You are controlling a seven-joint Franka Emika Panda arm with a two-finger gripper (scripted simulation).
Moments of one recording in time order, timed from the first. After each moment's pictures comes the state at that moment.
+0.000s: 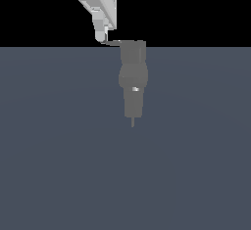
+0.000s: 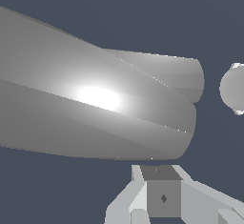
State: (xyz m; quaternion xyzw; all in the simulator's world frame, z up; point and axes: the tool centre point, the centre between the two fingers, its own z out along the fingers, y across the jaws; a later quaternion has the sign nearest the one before) arm -0.100 0.050 0.308 0.67 -0.74 -0.06 0.06
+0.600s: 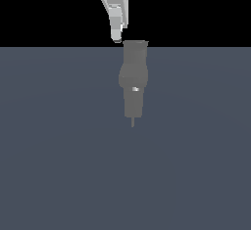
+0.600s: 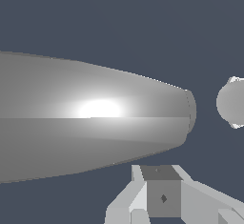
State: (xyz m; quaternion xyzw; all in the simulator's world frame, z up) arm -0.112 0.018 0.310 0.68 -0.73 -0.06 0.06
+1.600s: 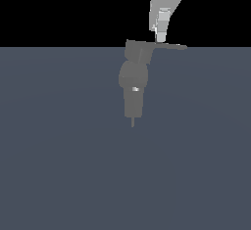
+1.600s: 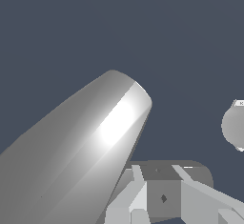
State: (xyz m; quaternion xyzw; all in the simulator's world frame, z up) arm -0.098 -0.074 0.307 0.68 -0.73 -0.06 0.06
